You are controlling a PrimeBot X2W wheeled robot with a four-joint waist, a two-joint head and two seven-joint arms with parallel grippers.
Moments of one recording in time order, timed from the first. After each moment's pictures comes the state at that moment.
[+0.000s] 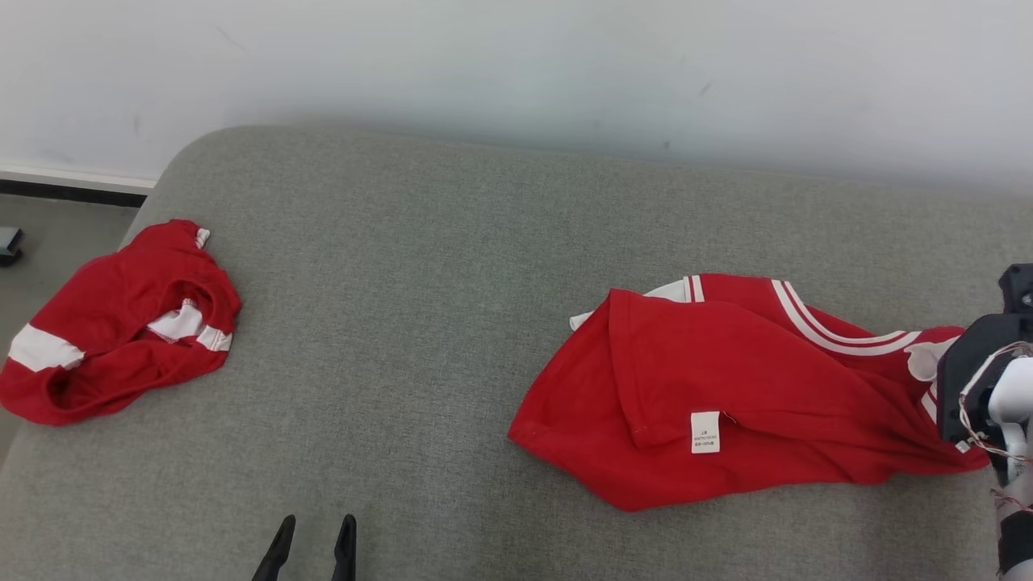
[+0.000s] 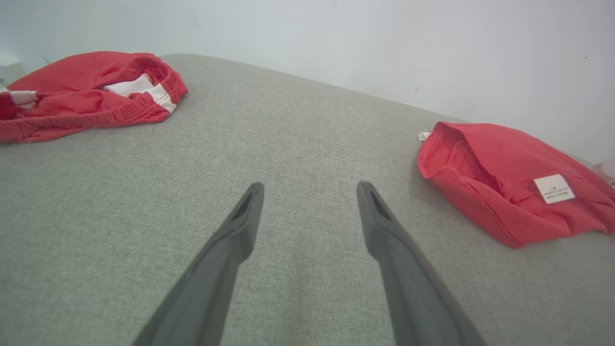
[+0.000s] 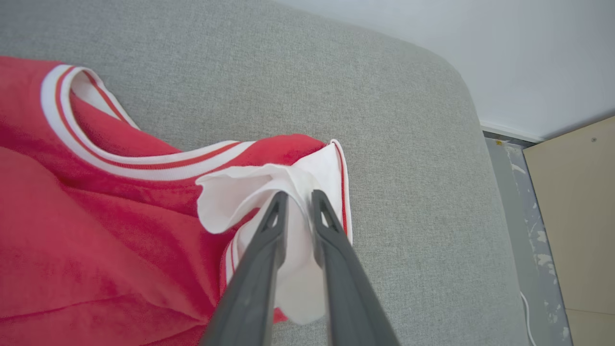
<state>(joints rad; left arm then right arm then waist) 0.11 0.13 -0.16 0.15 -0.36 -0.13 -0.26 -0.51 -0.24 -0.28 0.50 -0.24 0.13 0.67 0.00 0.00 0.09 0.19</state>
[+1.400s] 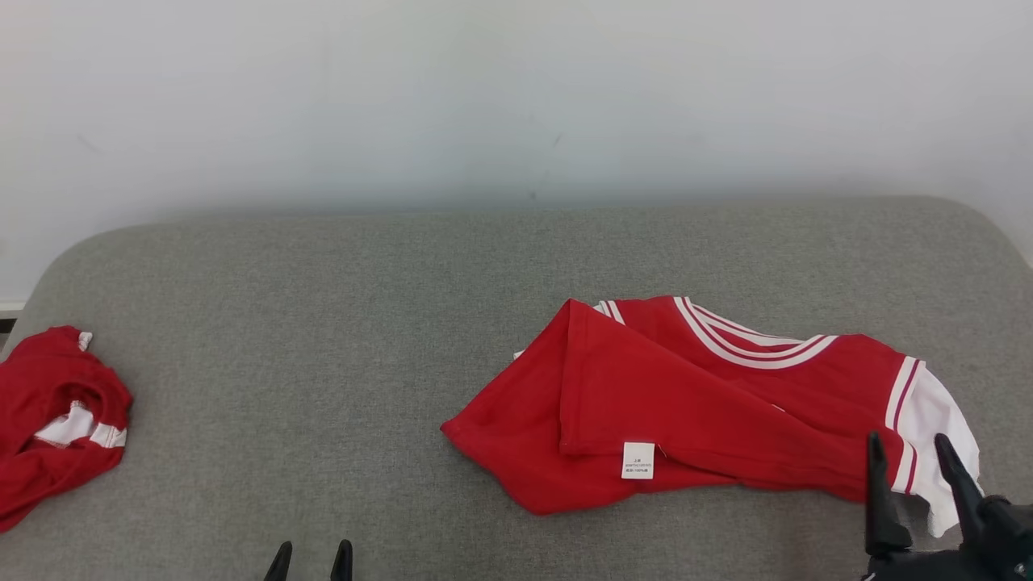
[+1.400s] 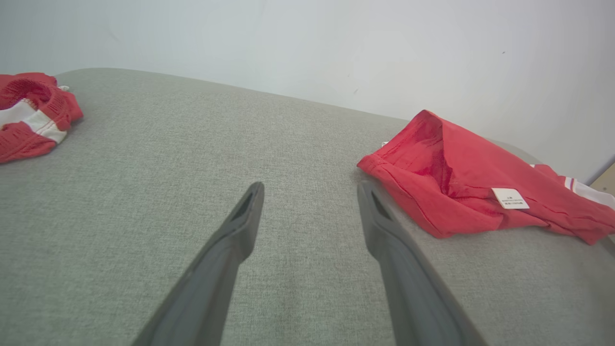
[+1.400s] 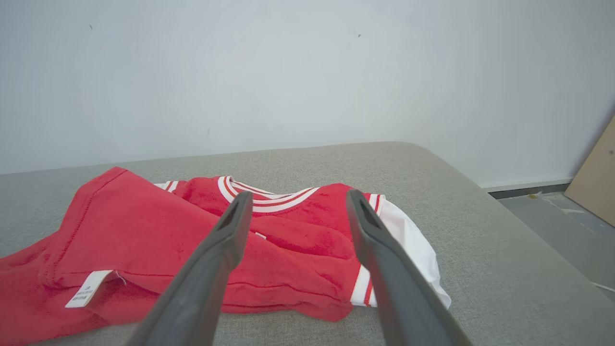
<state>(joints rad) 0.14 0.13 -0.15 0.16 -0.37 -0.13 -0.26 0.07 -0.05 -0.19 0.03 0.09 0.13 -0.05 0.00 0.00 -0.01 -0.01</state>
